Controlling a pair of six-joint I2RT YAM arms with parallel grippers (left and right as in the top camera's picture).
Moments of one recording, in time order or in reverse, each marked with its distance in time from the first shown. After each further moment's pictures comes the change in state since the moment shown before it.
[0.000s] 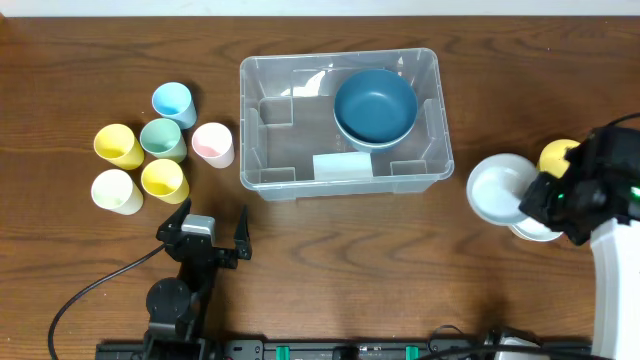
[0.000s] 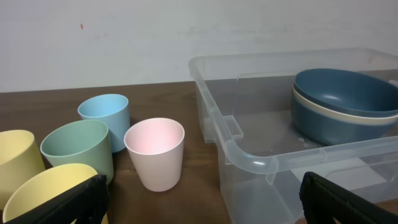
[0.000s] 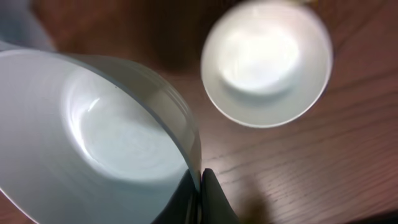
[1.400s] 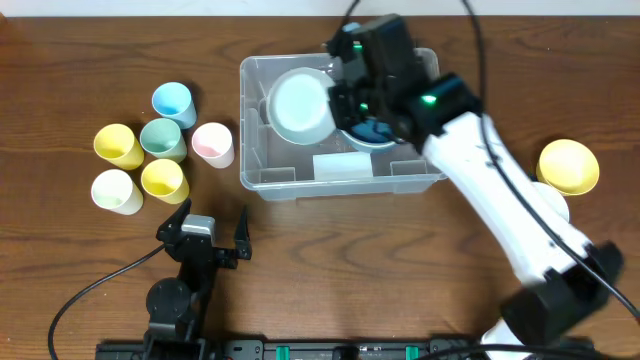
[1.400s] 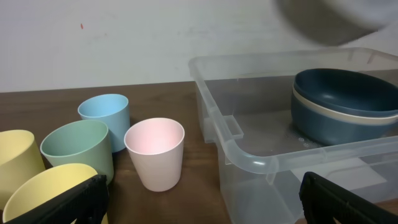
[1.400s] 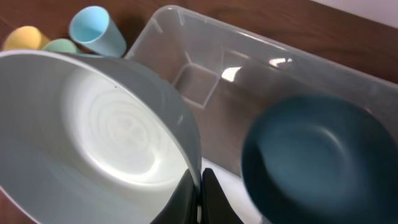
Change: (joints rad) left arm 0.000 0.000 0.000 0.000 0.000 0.000; right arm 0.854 0.599 0.637 0.382 -0.027 -0.133
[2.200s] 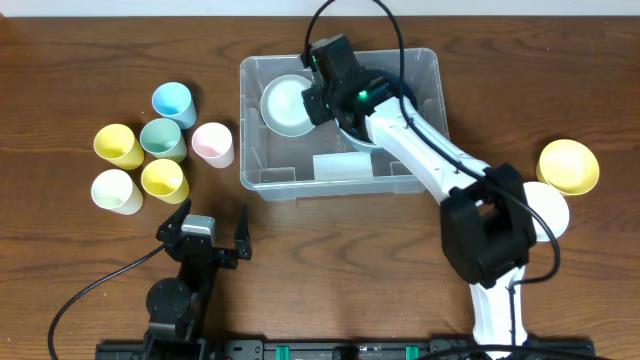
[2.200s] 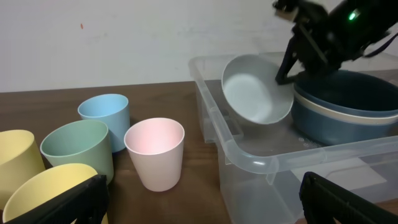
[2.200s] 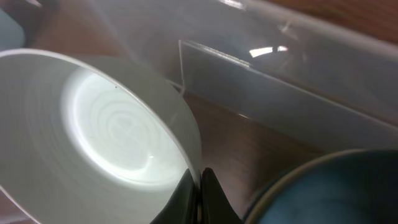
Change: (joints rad) left arm 0.000 0.000 0.000 0.000 0.000 0.000; right arm 0.007 0.354 0.003 0.298 0.111 -0.003
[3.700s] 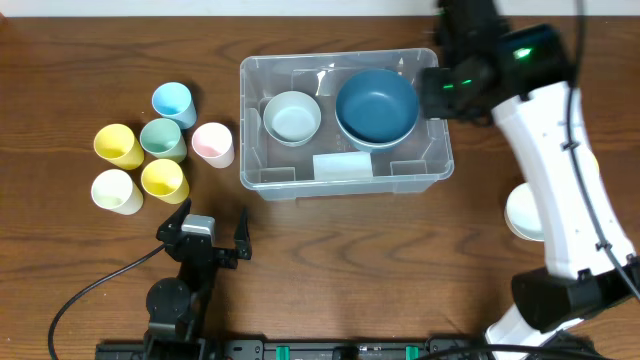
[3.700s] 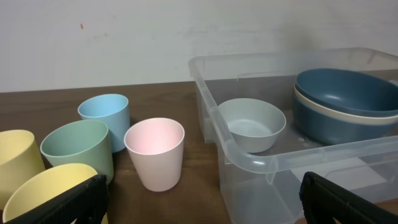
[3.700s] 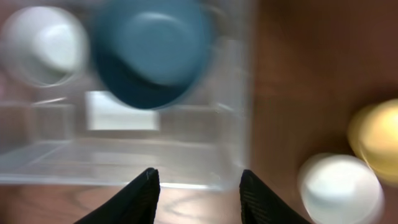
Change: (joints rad) left arm 0.000 0.000 0.000 0.000 0.000 0.000; right arm -0.270 -0.346 0.320 -1.010 0.068 0.150
